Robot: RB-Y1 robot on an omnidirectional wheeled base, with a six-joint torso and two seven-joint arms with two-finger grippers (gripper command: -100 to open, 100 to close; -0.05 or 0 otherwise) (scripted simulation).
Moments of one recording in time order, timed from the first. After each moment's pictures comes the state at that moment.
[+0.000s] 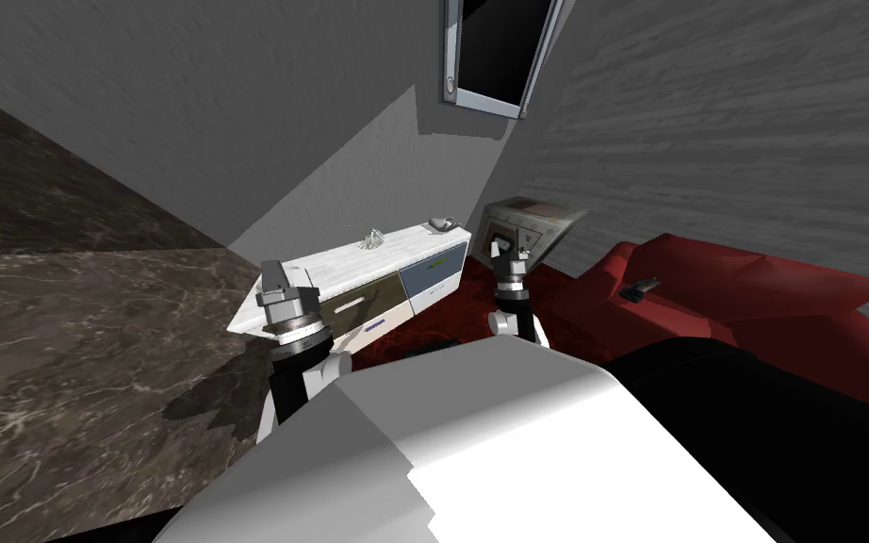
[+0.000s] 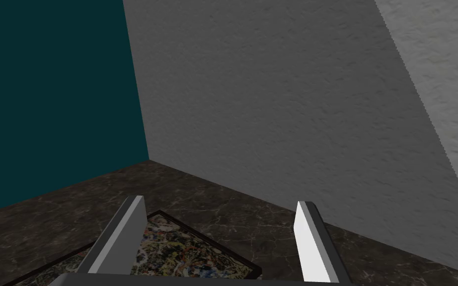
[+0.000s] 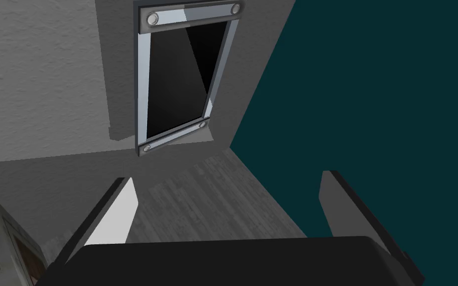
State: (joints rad) left arm 0.53 0.03 0.06 -2.35 0.02 -0.43 -0.16; right arm 0.47 0.01 -0.03 -2.28 0.05 -0.45 -0.15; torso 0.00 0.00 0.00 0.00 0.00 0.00
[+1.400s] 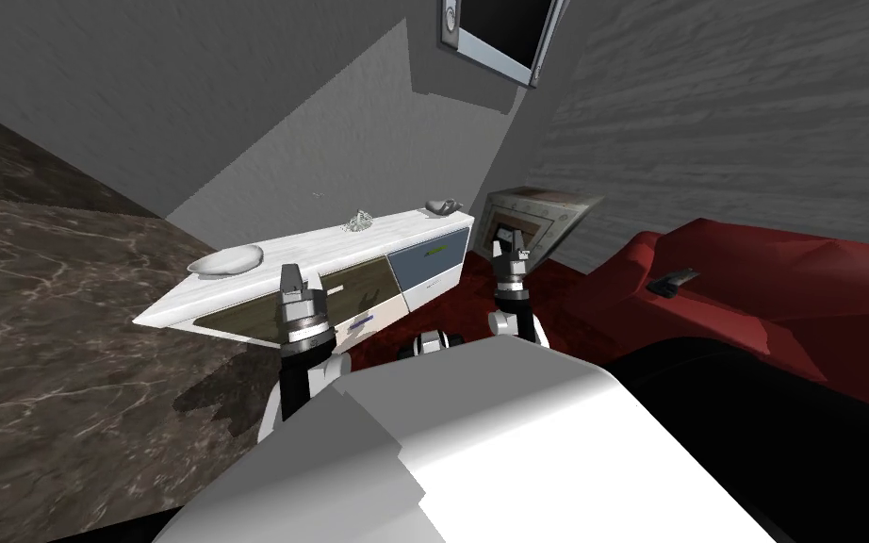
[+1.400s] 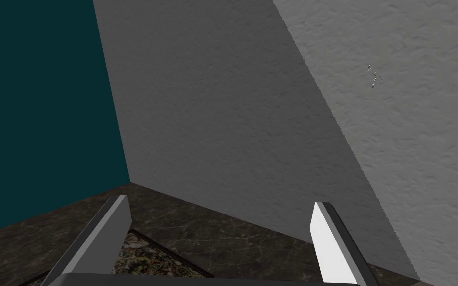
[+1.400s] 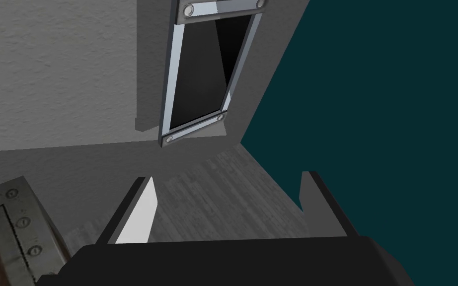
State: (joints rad) left arm 0.52 0.10 0.06 -2.27 0.02 -0.45 -0.17; right arm 0.47 0.01 -0.03 -2.28 0.05 -0.45 -0.15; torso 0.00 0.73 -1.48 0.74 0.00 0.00
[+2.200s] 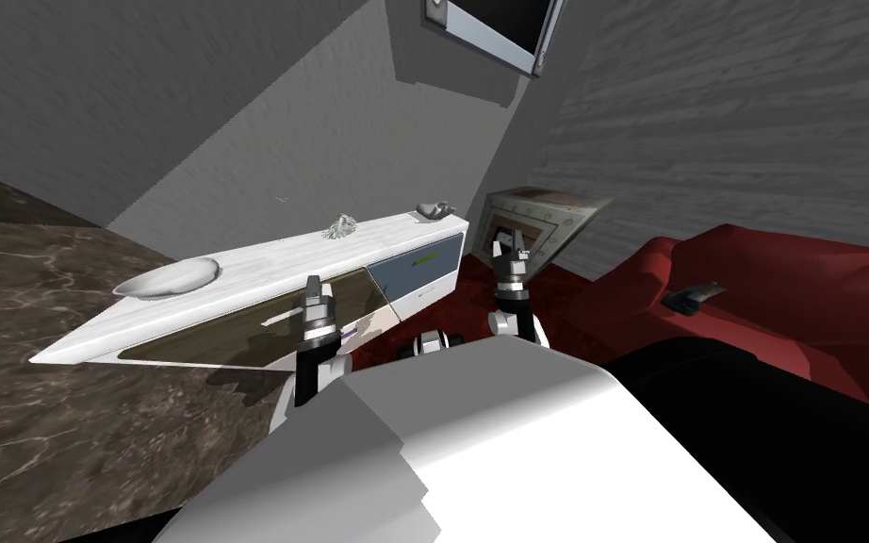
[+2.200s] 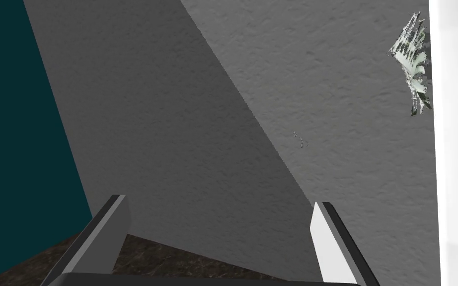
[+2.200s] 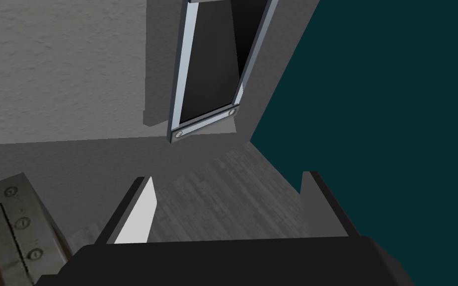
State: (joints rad) left arm 0.47 0.15 0.09 -2.05 0.02 -0.49 -0.17; right arm 0.47 0.01 -0.03 -2.28 0.05 -0.45 -0.15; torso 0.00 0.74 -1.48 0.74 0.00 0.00
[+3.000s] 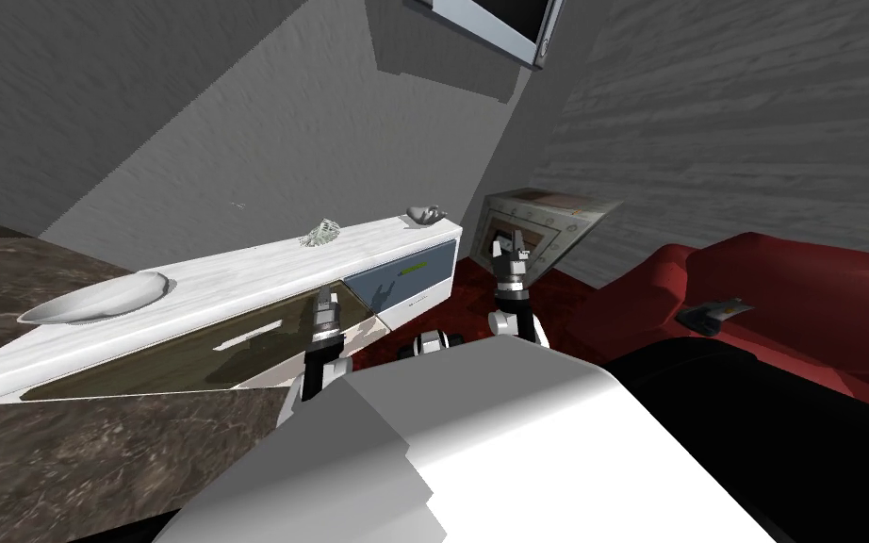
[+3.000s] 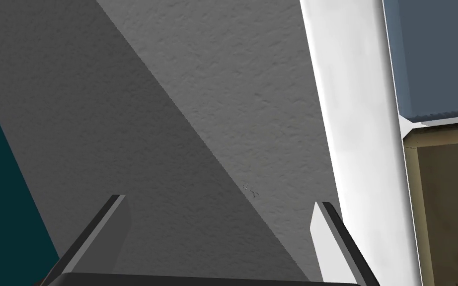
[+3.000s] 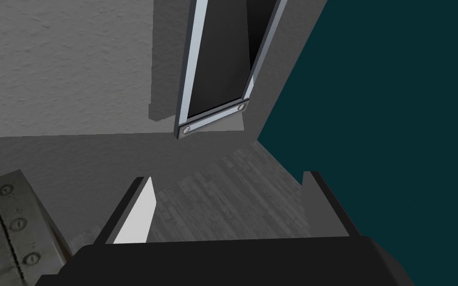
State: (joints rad) left arm 0.44 0.19 0.11 -1.86 0.02 -0.52 -0.17; right arm 0.47 0.01 -0.03 -2.28 0.05 -0.45 -0.15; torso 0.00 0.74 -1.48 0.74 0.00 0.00
